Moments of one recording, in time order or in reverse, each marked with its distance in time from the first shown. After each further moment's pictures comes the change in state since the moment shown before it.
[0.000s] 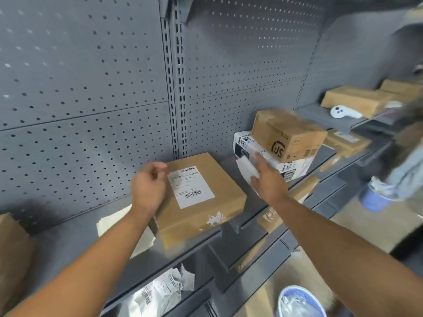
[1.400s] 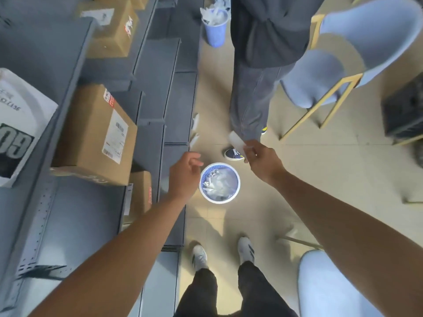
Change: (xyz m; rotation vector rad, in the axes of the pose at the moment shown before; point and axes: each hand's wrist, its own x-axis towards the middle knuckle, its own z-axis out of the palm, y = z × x) left_hand -0.319 -0.013 0.498 0.256 -1.175 0.358; right_hand -0.304 0.416 -0.022 0.393 0.049 1.071
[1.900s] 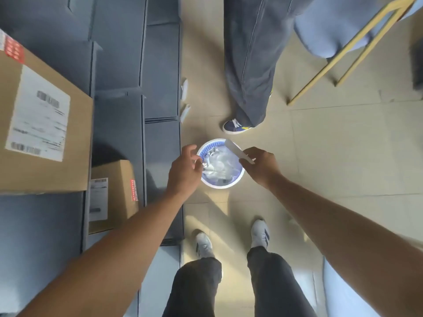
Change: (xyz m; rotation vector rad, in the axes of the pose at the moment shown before) left_hand 0.061 -0.147 0.122 0.122 -0.199 -0.042; right_hand 0.082 0.137 0.159 0.005 -0.040 0.238
